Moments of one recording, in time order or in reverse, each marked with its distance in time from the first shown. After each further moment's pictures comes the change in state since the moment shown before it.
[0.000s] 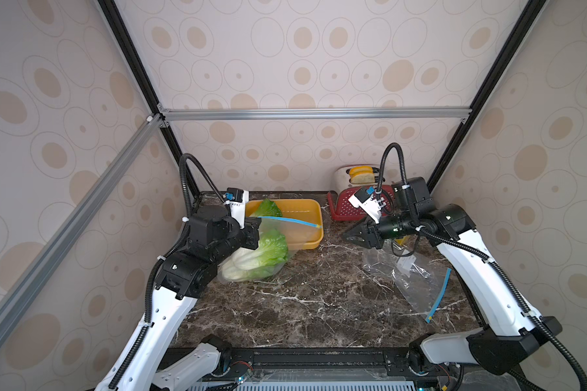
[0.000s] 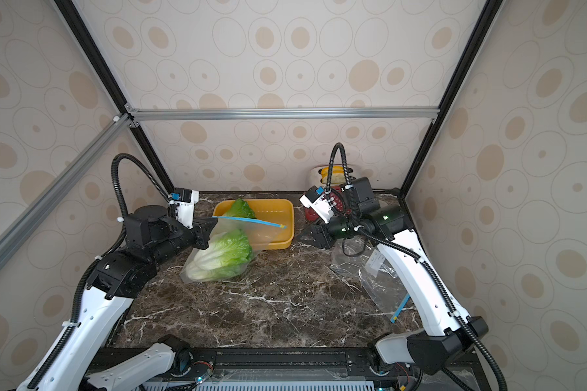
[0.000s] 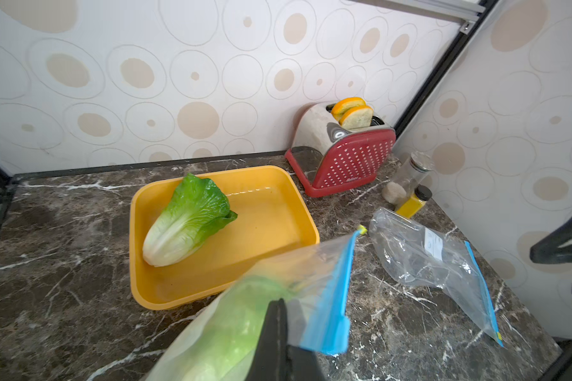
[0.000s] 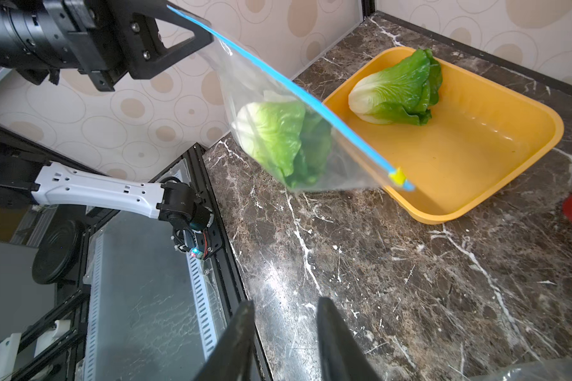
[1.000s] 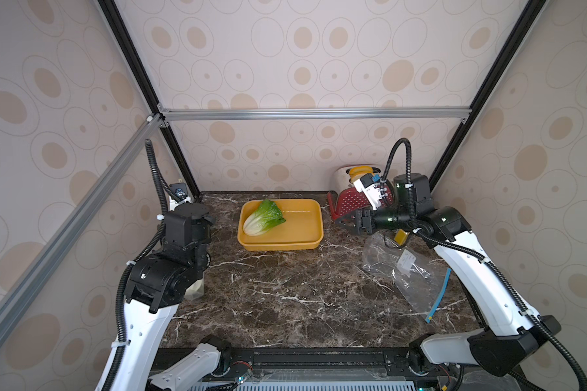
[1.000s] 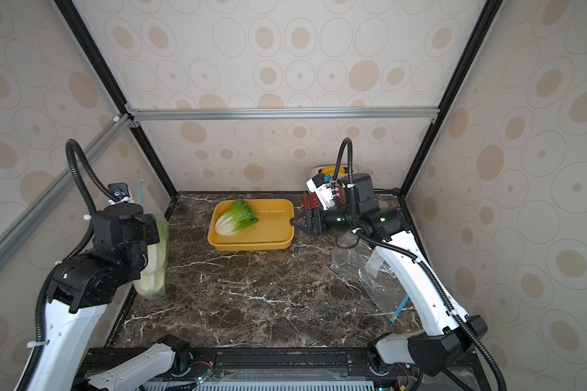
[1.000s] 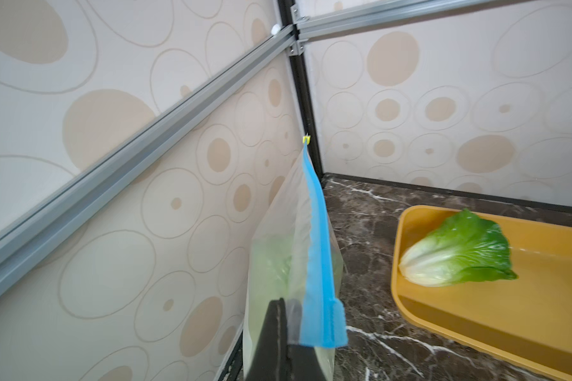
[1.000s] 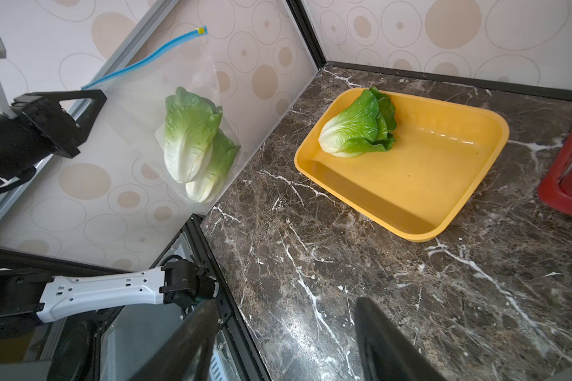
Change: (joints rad) left arm 0.063 0.007 0.188 -0.311 -0.939 0.101; right arm 0.000 -0.010 -0.072 0.272 0.102 0.373
